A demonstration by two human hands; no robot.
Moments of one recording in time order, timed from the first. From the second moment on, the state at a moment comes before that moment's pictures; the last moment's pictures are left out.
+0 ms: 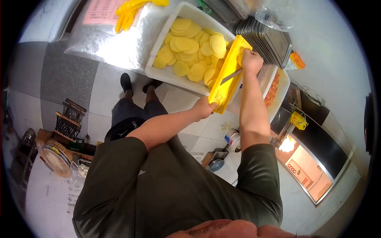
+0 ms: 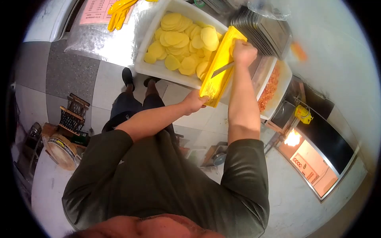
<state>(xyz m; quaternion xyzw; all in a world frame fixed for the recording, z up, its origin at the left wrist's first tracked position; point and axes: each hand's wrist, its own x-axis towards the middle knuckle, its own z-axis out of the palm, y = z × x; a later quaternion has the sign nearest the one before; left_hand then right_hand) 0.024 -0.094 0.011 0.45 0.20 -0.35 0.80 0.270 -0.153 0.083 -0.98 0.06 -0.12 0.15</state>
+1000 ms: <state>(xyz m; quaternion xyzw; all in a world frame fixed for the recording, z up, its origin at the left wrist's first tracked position) 0.030 -0.064 0.023 0.26 0.19 -0.39 0.86 0.094 -0.185 0.084 -0.96 0.10 -0.08 0.25</state>
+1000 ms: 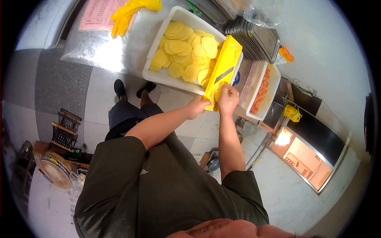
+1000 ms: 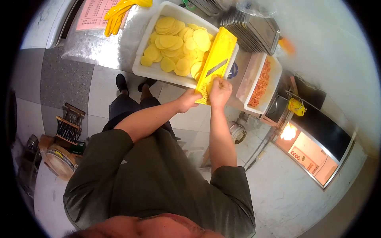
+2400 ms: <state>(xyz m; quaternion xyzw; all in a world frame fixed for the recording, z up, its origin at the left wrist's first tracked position) 0.009 -0.112 -0.012 0.50 0.20 -0.26 0.80 0.172 -0.184 0.084 -0.99 -0.05 -0.06 0.15</state>
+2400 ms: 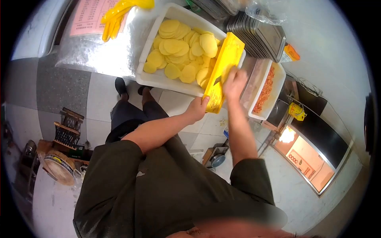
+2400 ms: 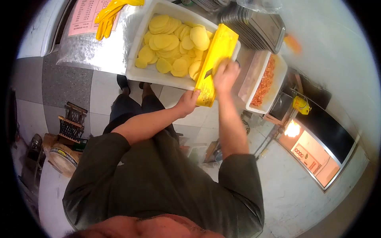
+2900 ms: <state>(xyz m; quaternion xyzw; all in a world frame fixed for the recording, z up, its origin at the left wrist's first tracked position) 0.017 -0.095 0.010 0.52 0.22 -0.29 0.77 0.277 -0.172 0.069 -0.98 -0.05 -0.12 0.12</state>
